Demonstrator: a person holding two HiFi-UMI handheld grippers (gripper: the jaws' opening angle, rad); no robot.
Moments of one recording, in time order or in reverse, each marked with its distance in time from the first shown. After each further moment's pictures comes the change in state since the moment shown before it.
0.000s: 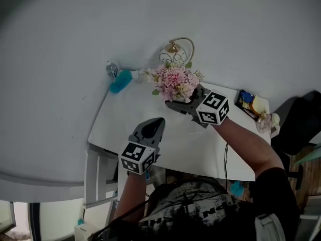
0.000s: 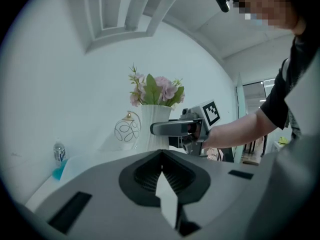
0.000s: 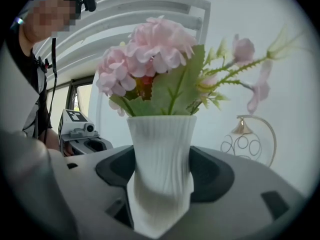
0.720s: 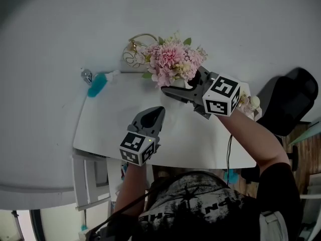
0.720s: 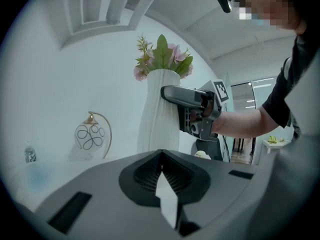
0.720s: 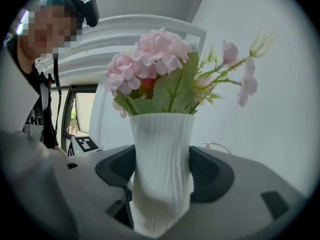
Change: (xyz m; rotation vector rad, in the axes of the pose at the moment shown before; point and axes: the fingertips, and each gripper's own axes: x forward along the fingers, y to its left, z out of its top) left arm 0.089 -0.111 0.023 0.047 0.002 -0.136; right arm -0.156 -0.016 0.076 -0.024 -0.110 -0.098
